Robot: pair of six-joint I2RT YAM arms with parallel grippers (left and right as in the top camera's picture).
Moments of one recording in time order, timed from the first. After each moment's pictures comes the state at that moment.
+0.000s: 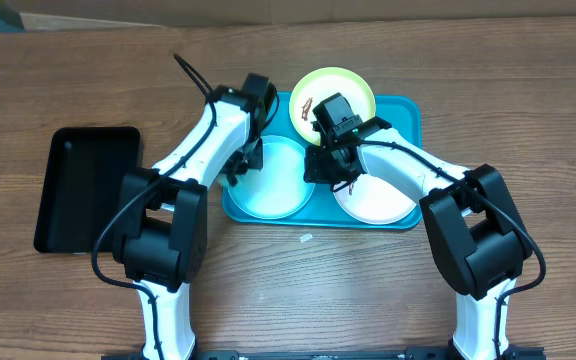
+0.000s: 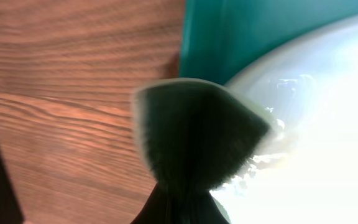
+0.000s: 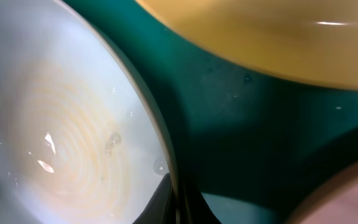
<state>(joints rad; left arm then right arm) -0.32 2.10 1.62 -1.12 -0.29 -0.39 0.50 2.08 1.42 -0.61 -0.26 0.49</state>
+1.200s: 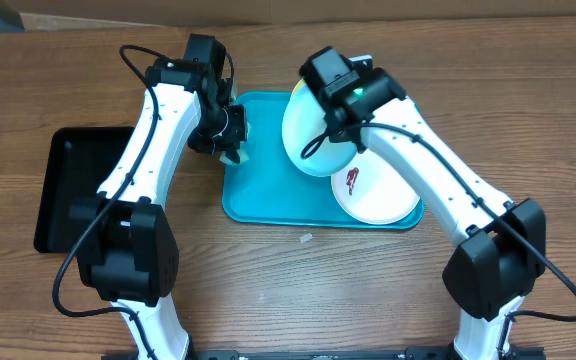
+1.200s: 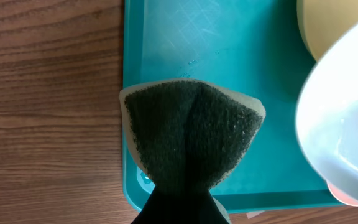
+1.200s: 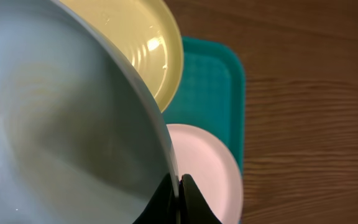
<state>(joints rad) -0.17 1.98 1.72 -1.18 0.16 -0.25 0.59 1.98 1.86 -1.18 0.52 0.46</state>
